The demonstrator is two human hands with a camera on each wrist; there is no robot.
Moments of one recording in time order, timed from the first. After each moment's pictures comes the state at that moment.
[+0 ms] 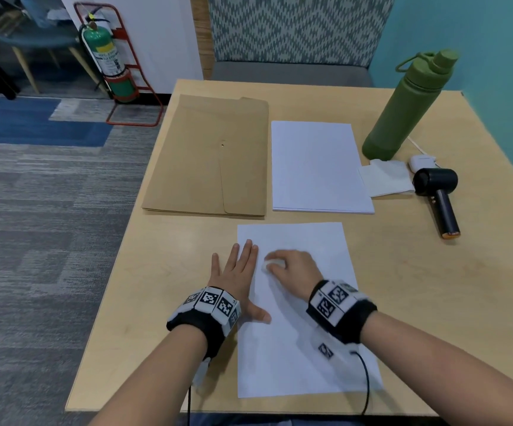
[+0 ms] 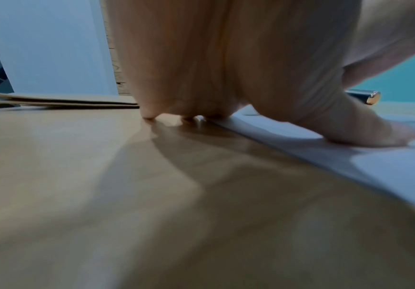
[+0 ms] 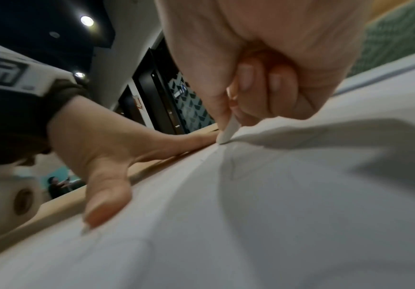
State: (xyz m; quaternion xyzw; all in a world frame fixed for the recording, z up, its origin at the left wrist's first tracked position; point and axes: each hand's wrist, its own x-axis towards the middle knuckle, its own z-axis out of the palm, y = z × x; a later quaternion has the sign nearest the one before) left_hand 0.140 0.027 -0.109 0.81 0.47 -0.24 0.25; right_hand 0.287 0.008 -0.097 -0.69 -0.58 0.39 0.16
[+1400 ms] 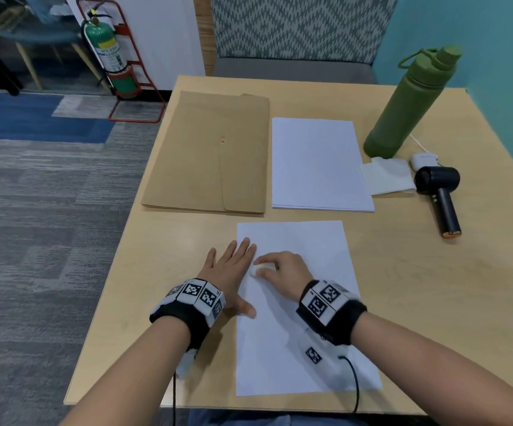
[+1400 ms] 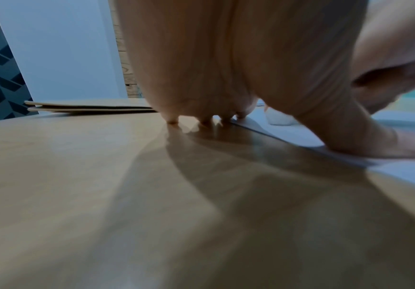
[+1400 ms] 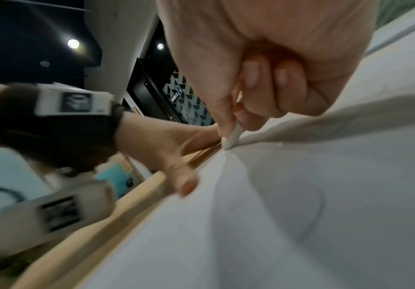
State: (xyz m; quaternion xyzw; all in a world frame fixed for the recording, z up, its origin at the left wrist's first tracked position) left_hand 0.124 0.040 -0.104 0.83 0.43 -0.22 0.27; right_hand 0.276 0.004 -0.090 -0.68 -0.57 0.43 0.16
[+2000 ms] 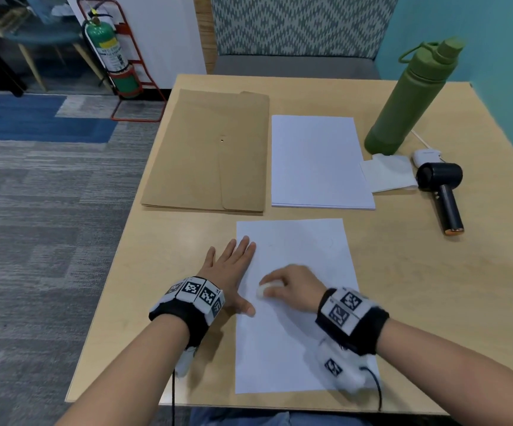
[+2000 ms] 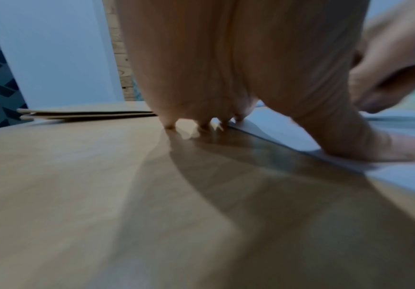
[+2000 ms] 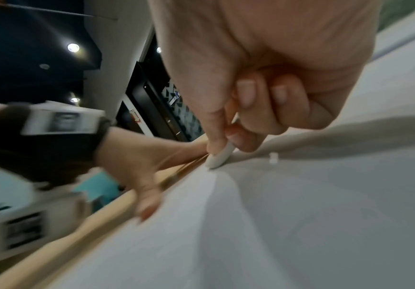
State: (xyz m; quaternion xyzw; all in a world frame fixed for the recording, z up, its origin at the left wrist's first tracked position) left_hand 0.128 0.040 -0.098 0.82 0.44 -0.25 0.27; right_hand 0.296 -0.012 -0.094 -0.64 -0.62 0.46 0.07
